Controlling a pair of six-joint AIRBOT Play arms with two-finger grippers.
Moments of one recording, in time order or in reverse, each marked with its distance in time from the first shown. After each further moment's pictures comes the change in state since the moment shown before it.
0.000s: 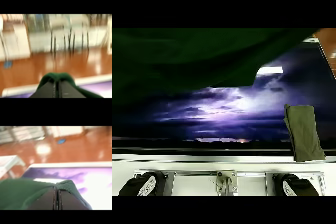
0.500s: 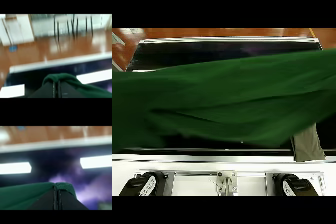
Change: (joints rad) left arm 0.000 0.109 -0.040 0.106 -0.301 -0.022; right arm -0.011 0.061 0.066 -0.336 0.403 0.066
